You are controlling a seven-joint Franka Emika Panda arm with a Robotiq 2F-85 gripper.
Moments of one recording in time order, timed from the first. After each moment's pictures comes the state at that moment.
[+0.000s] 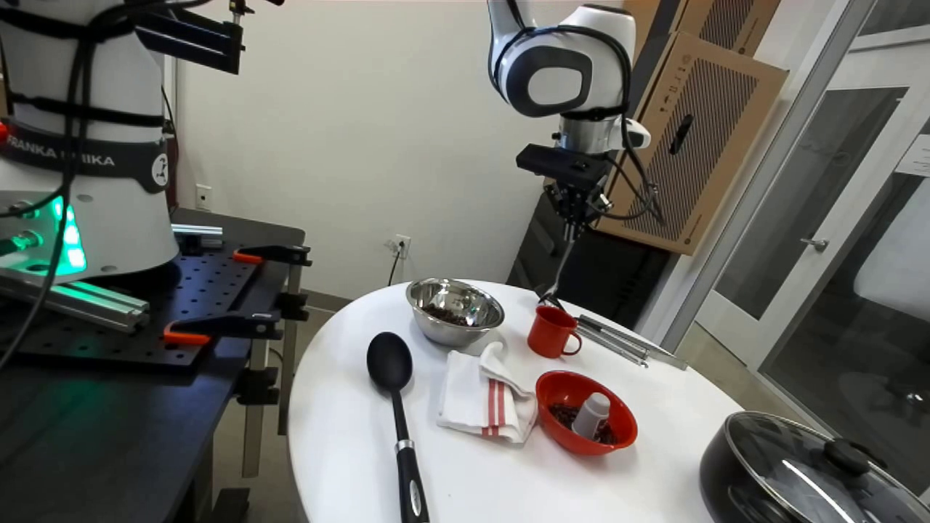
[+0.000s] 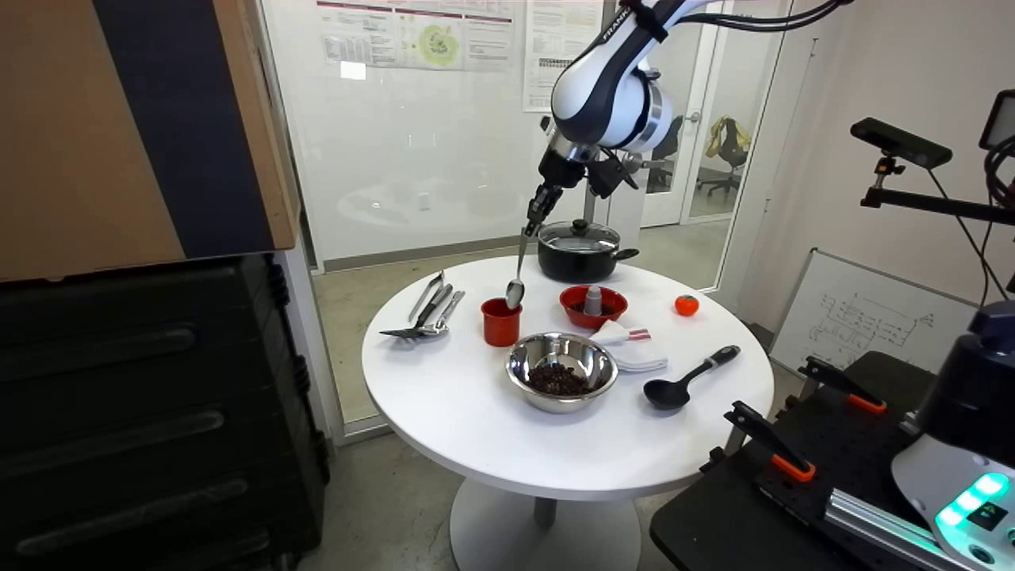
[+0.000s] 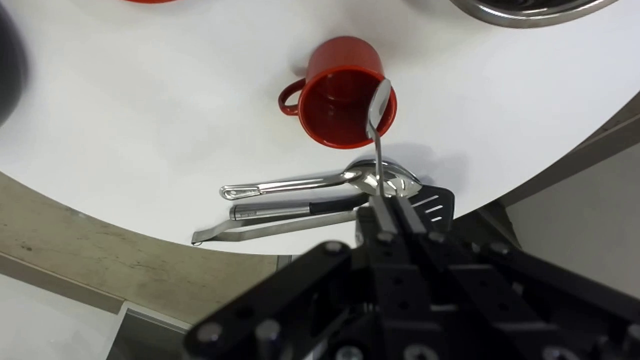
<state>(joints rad) -0.19 0.39 0.33 -2.15 0.15 2.91 -0.65</state>
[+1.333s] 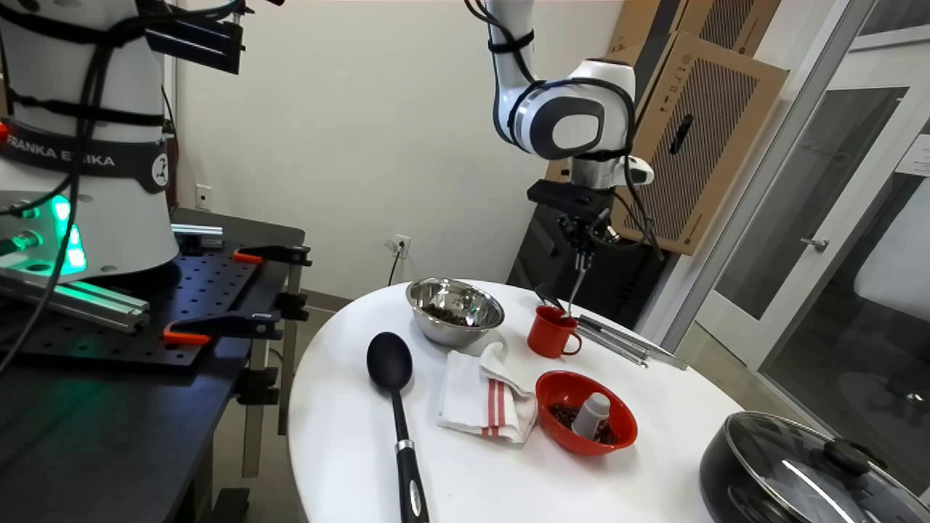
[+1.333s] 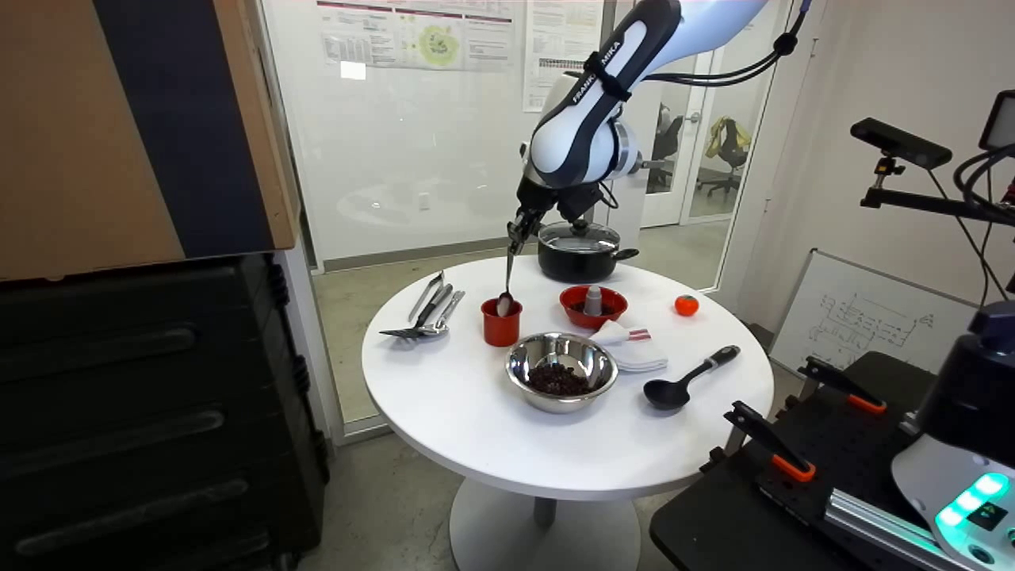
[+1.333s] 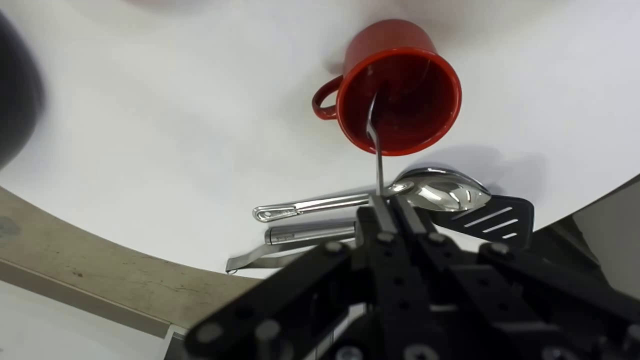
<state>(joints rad) -0.01 0.58 0.14 -1.95 -0.05 2.93 -0.36</state>
